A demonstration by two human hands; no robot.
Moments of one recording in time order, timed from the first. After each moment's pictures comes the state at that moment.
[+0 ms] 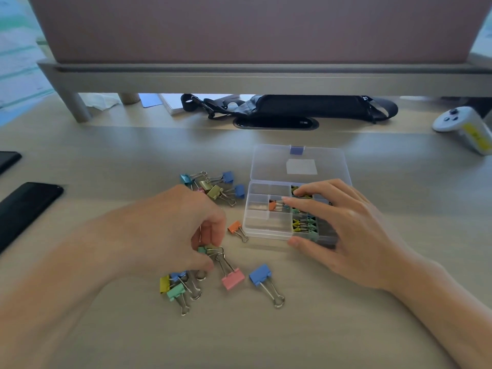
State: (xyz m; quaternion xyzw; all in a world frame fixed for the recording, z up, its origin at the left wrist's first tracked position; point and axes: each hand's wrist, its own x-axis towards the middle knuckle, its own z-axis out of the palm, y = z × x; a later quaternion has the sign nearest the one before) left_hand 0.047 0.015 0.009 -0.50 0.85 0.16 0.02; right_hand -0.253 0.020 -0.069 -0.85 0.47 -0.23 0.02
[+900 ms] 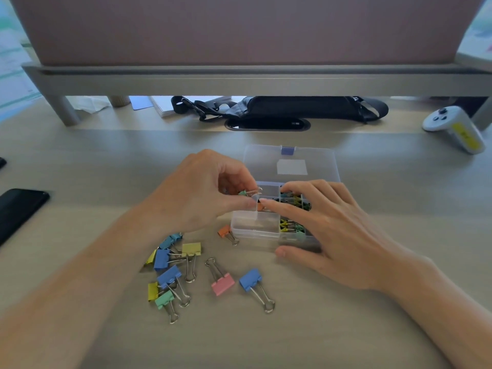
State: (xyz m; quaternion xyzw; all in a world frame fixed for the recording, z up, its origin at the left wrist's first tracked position) left_hand 0.001 -0.028 -0.006 -0.48 0.79 0.27 -0.25; right_hand -0.249 0.021 -0.055 -0.87 0.48 -0.09 -0.02
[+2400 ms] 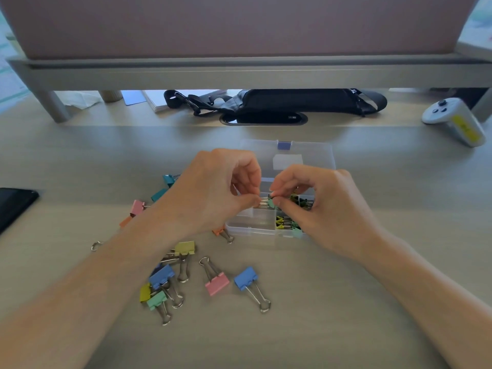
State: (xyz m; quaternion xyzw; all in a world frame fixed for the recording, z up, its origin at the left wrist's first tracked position) left_hand -0.021 -0.027 -0.011 -0.46 0.82 0.23 -0.26; right_hand -0.228 0.001 -0.046 -0.76 0.50 -0.38 0.16
